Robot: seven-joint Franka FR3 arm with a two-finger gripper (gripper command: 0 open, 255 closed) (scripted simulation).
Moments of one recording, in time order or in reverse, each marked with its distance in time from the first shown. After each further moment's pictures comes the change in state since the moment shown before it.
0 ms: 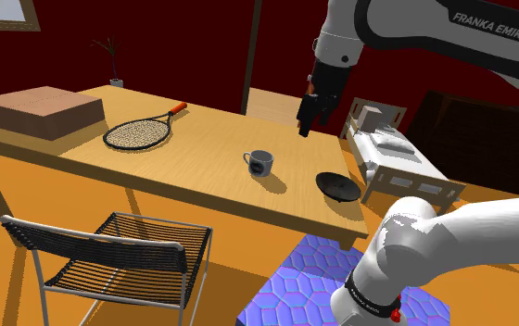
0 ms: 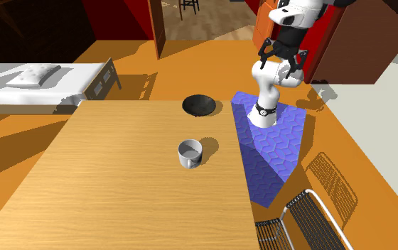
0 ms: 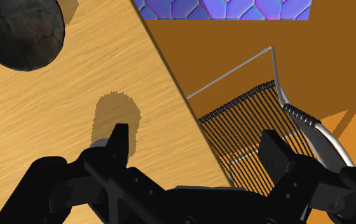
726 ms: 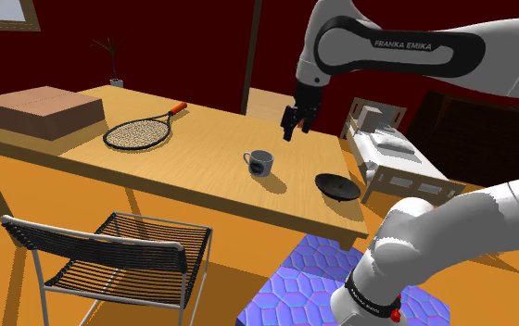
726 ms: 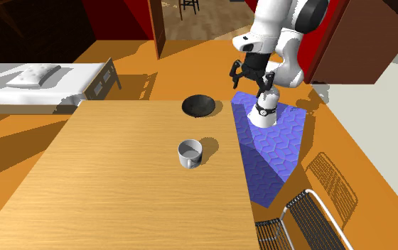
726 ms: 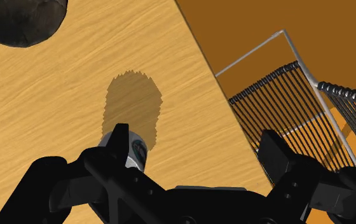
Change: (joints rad) arm -0.046 0.186 -0.140 -0.053 -0.044 0.244 -0.093
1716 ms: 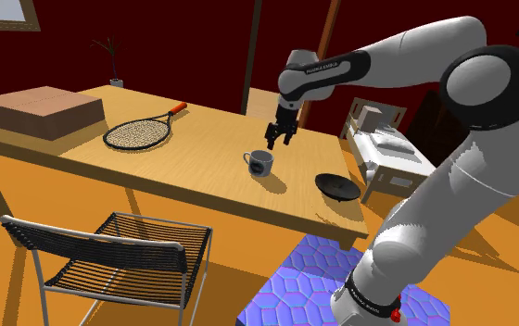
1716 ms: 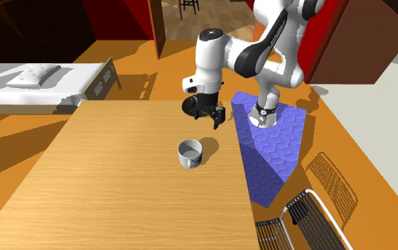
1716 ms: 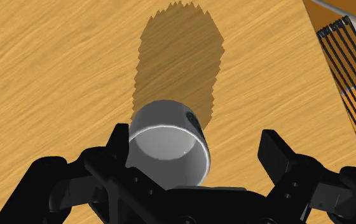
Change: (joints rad) arm -0.038 0.468 -0.205 0.116 0.073 0.342 -0.190
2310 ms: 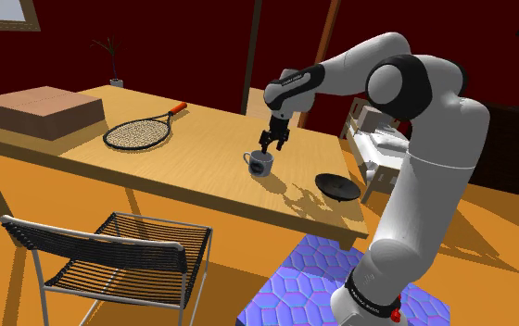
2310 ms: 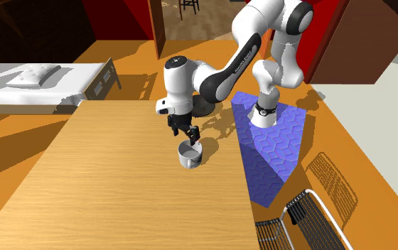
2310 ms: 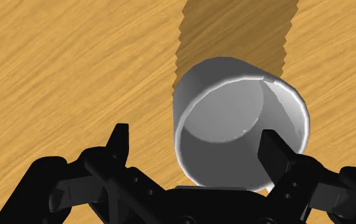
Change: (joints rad) arm -0.052 0.350 -0.060 0.217 0.172 0.091 -0.166
